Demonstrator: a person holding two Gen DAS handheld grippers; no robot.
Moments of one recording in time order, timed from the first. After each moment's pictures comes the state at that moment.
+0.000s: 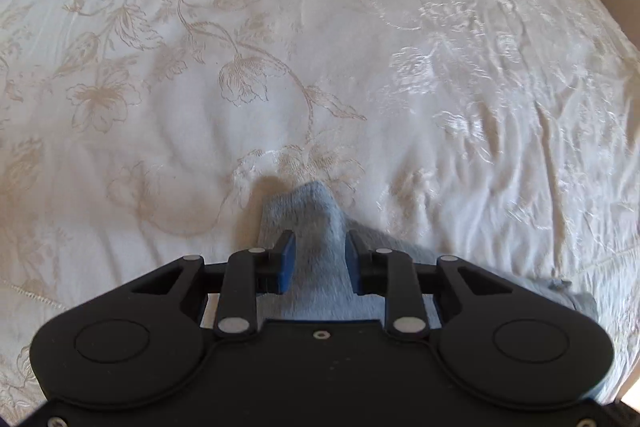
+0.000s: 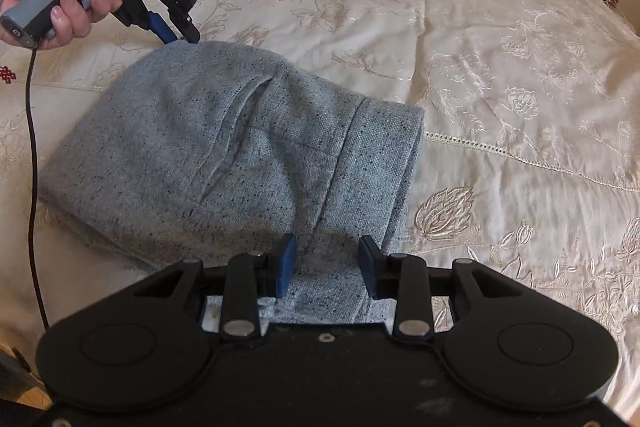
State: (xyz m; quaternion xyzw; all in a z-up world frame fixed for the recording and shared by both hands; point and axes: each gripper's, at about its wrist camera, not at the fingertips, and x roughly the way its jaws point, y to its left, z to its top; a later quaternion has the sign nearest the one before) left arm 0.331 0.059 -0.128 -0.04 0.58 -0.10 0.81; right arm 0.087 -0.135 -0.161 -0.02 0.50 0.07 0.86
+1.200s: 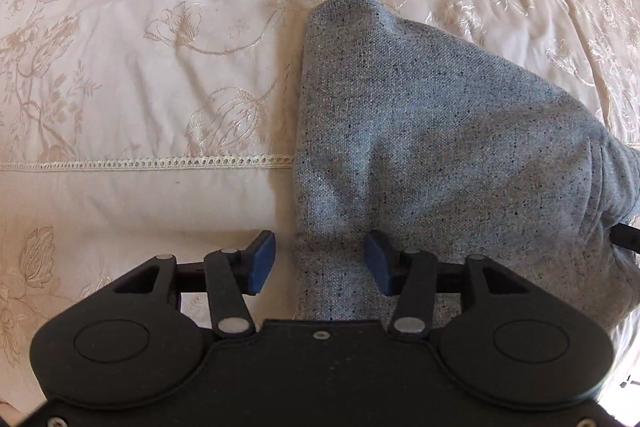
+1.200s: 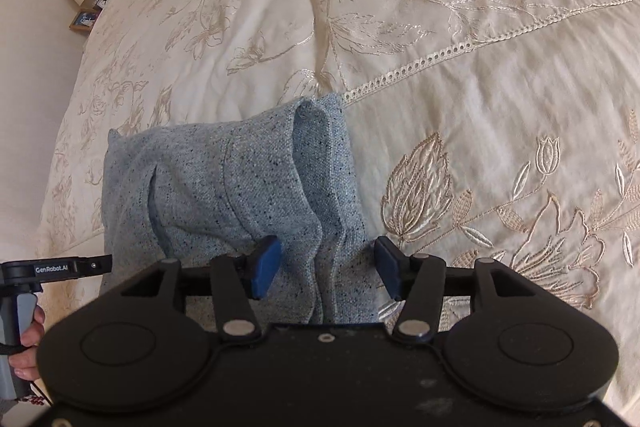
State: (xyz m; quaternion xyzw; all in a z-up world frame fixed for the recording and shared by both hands) left arm 0.265 0.063 -0.183 0.02 0.64 -0.07 0.77; right arm 0.147 -0.227 -0.220 0.29 0.55 0.04 0.78
